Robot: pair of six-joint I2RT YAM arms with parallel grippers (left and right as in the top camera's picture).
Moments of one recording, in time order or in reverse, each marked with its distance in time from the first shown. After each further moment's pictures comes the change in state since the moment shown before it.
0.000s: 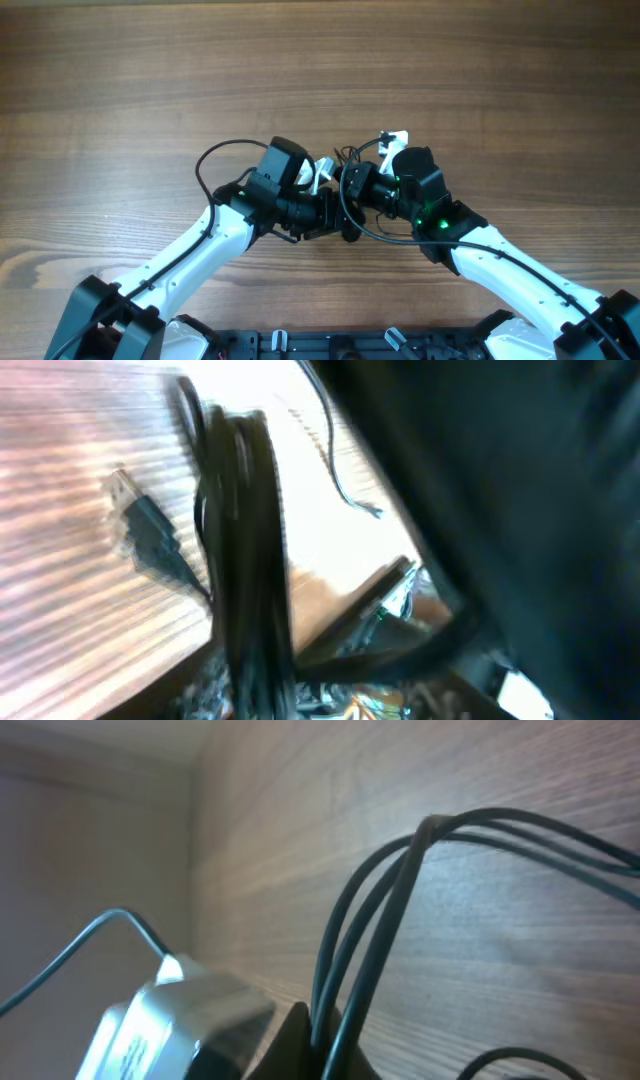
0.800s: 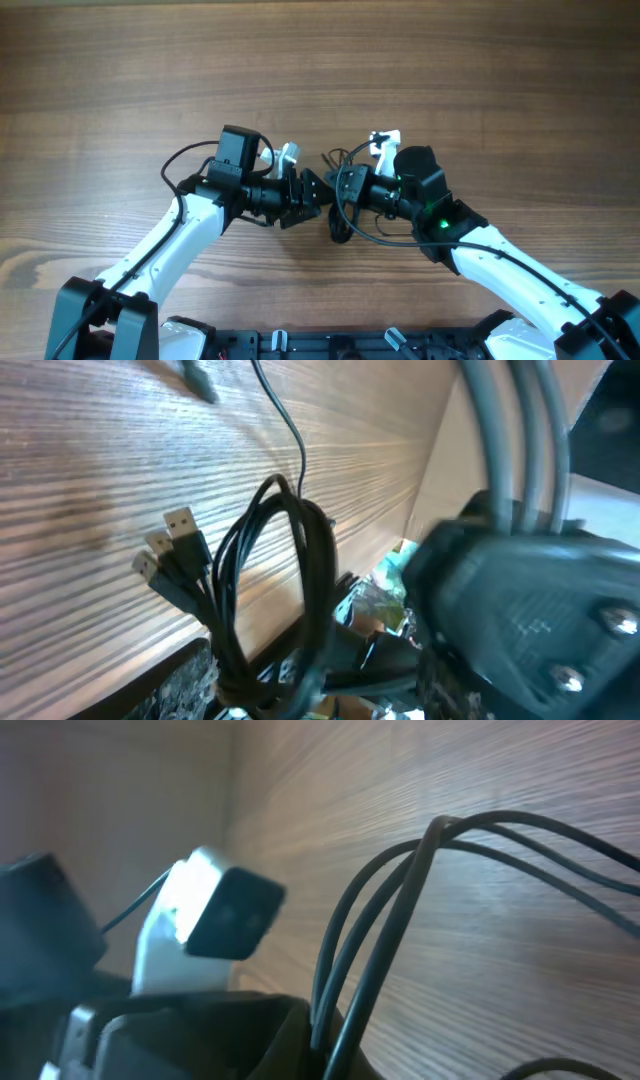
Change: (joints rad) left arm 0.238 0.005 -0.015 -0.035 0.201 0.035; right arm -0.002 0.000 0.002 0.051 -0.138 -0.023
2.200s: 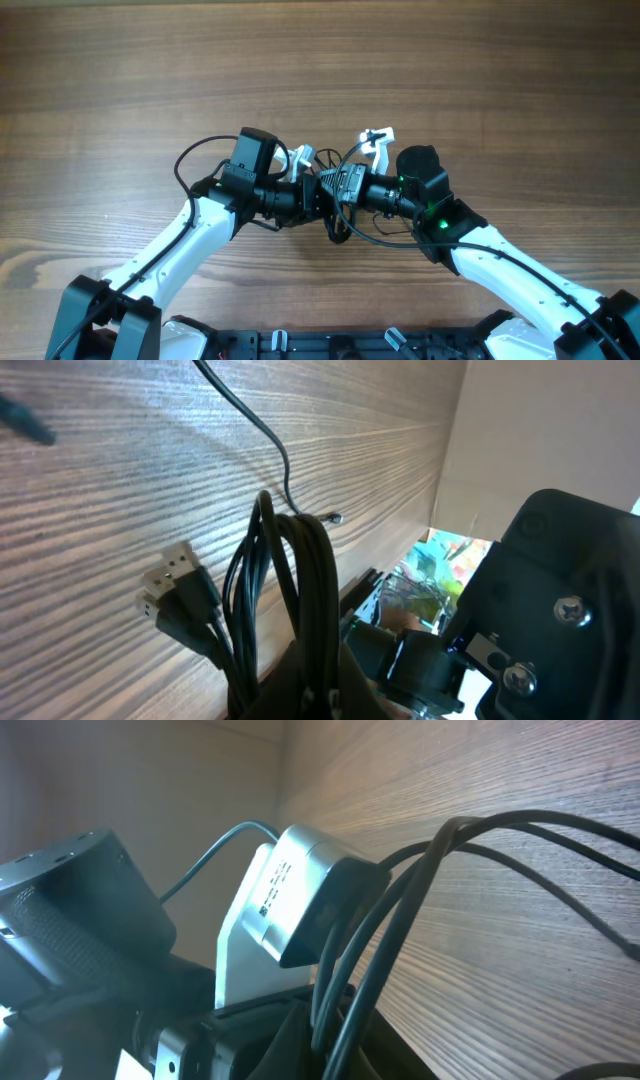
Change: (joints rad) left arm -0.087 0.000 0.001 0.055 -0.069 0.032; right arm 0.005 0.000 0.000 0.097 -0.104 0.072
